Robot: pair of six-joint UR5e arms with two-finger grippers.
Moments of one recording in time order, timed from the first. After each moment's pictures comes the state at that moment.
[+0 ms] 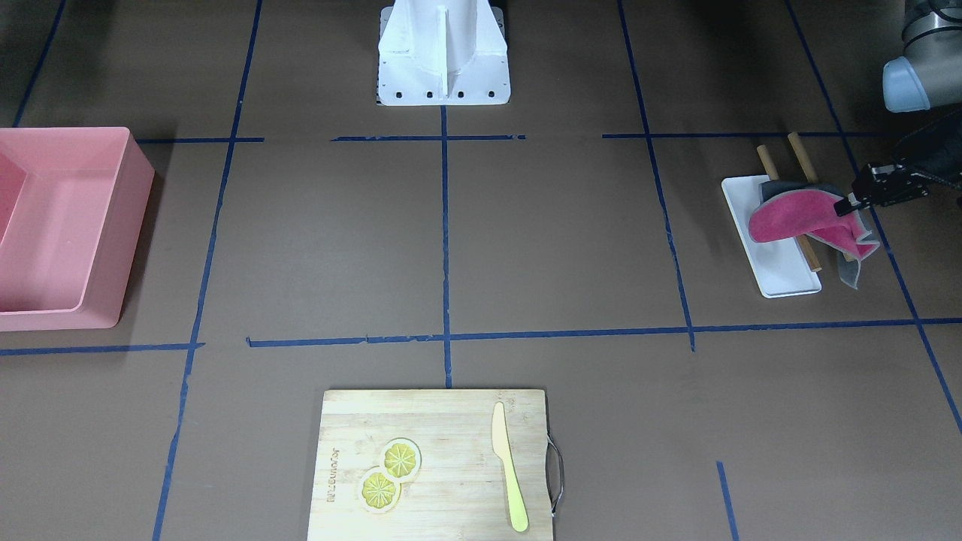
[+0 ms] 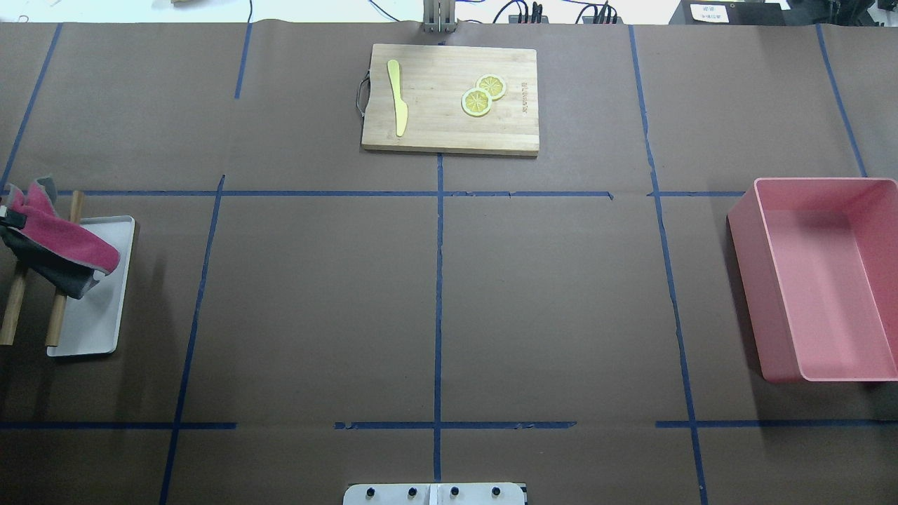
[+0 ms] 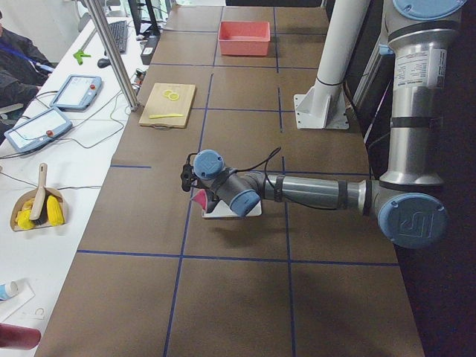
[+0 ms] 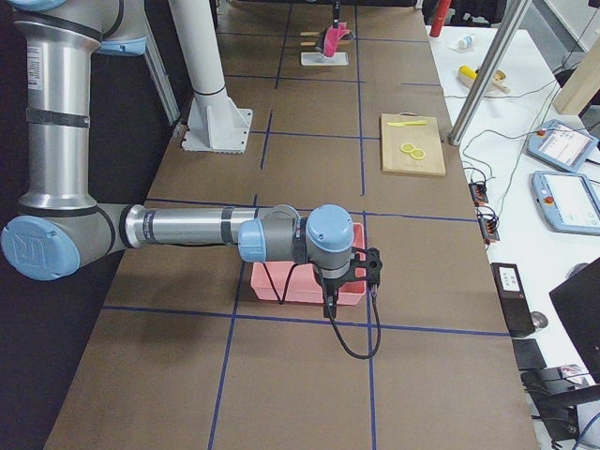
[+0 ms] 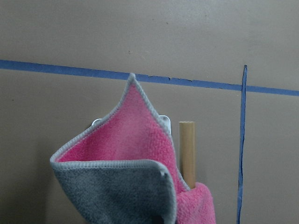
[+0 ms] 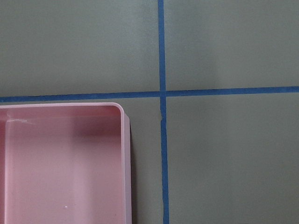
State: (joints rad) left arm -1.29 -1.54 -1.63 -2.23 -2.65 -0.76; right arm 1.60 -1.66 1.73 -1.54 2.39 0.08
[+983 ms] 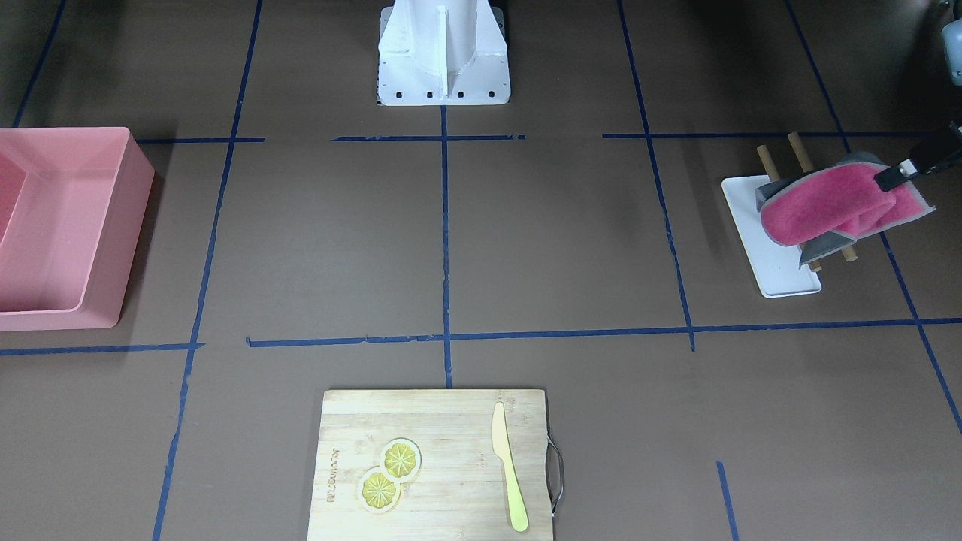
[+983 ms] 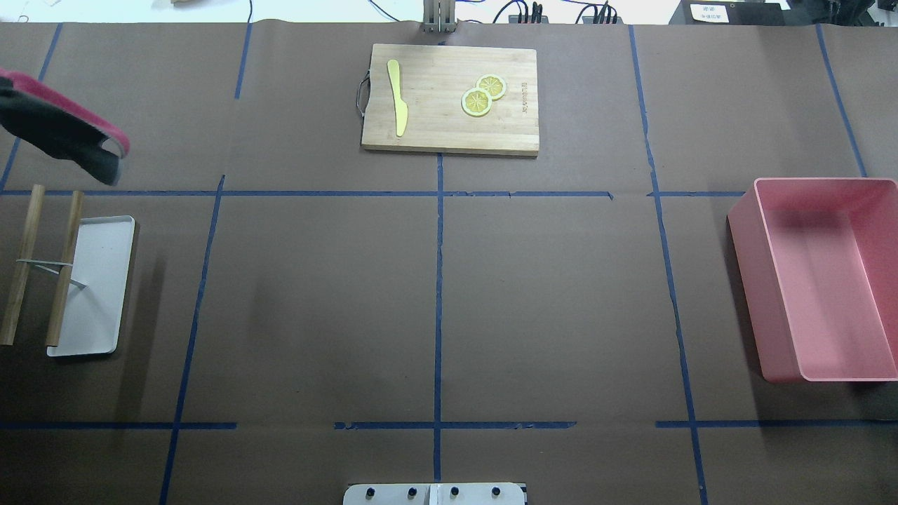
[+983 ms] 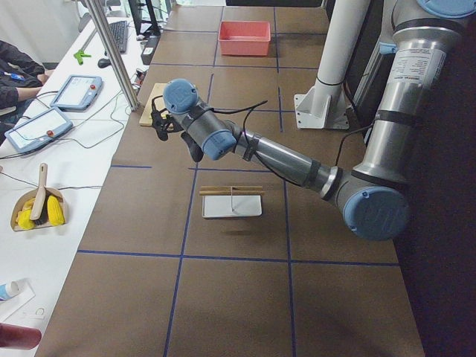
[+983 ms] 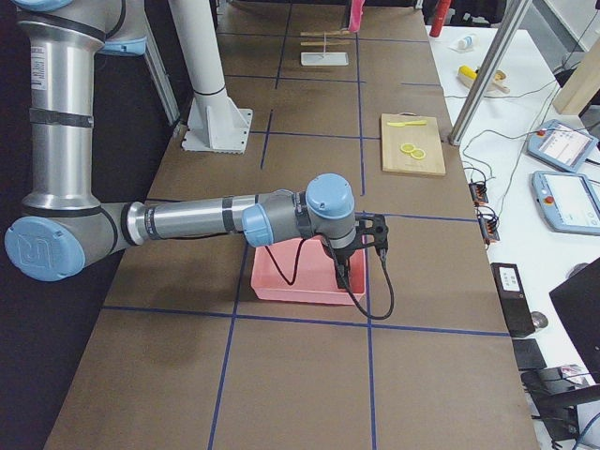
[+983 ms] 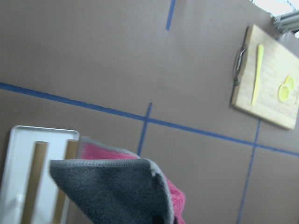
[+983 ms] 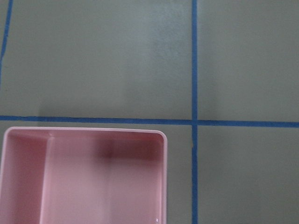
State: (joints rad) left arm -1.42 -1.82 -1.76 -2.00 -2.80 -1.30; right arm 1.52 -1.66 1.82 -1.35 2.41 0.25
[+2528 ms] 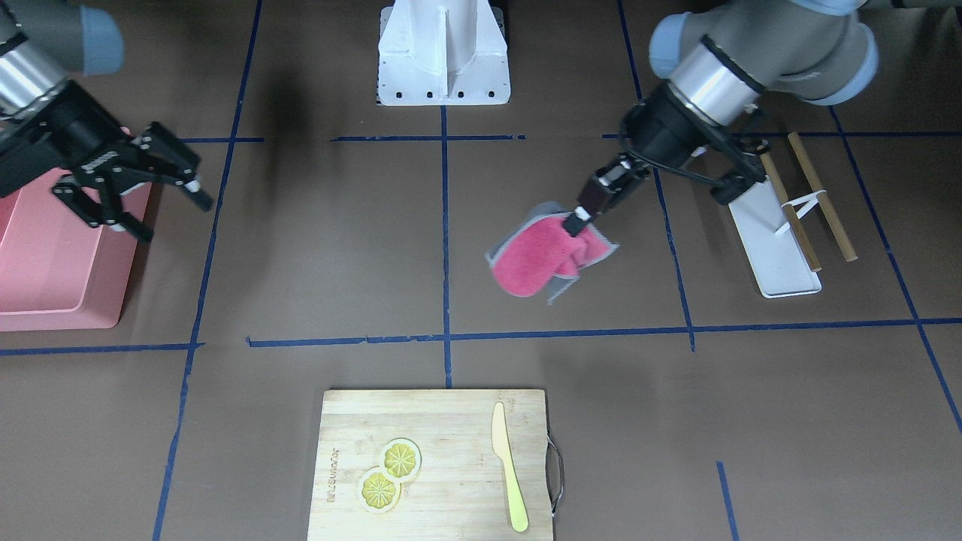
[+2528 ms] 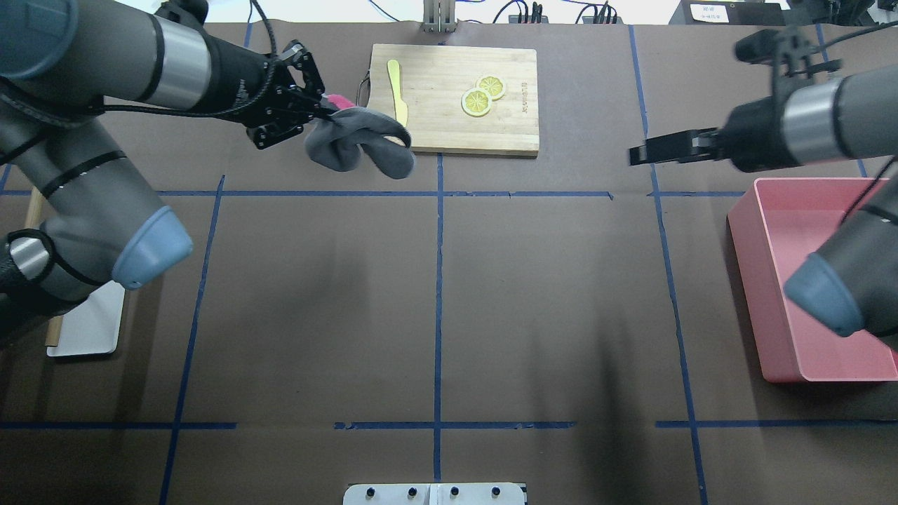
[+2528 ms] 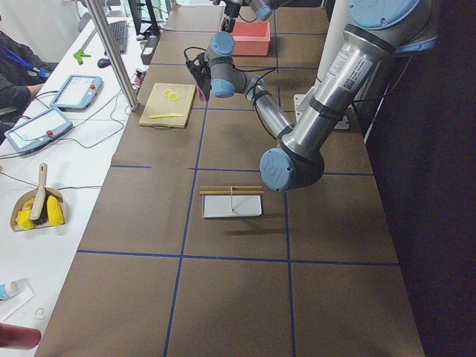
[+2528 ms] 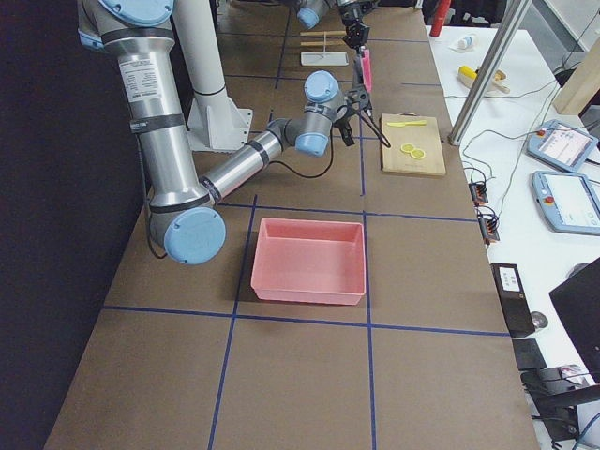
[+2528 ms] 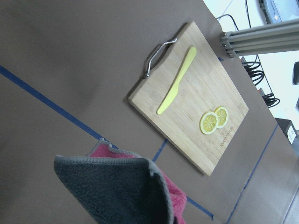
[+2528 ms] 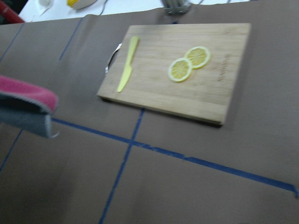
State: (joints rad) left arm -0.84 -2.15 -1.77 -2.25 -2.02 -2.08; right arm 0.83 -1.30 1.94 -0.88 2.05 0.98
